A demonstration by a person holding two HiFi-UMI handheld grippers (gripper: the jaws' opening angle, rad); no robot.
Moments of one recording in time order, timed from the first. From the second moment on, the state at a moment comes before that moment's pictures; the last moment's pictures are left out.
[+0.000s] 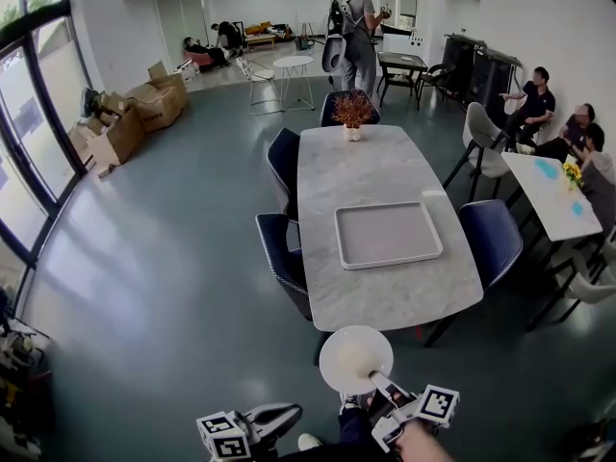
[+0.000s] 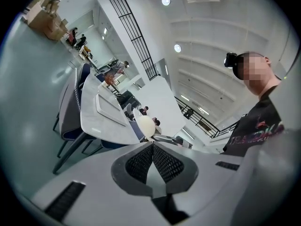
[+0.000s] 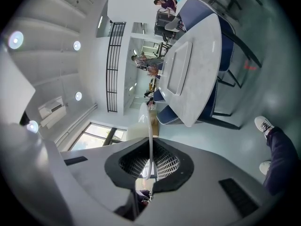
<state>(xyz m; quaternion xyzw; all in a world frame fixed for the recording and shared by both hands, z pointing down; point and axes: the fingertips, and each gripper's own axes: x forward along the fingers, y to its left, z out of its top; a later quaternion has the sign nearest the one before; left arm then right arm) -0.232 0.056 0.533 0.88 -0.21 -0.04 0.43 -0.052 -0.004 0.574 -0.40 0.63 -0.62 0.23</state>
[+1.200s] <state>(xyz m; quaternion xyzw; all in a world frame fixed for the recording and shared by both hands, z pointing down) -0.120 -0.155 0.536 0.87 -0.24 -0.03 0.43 0.105 -0.294 0.610 -0.44 0.62 -0.61 0.22</state>
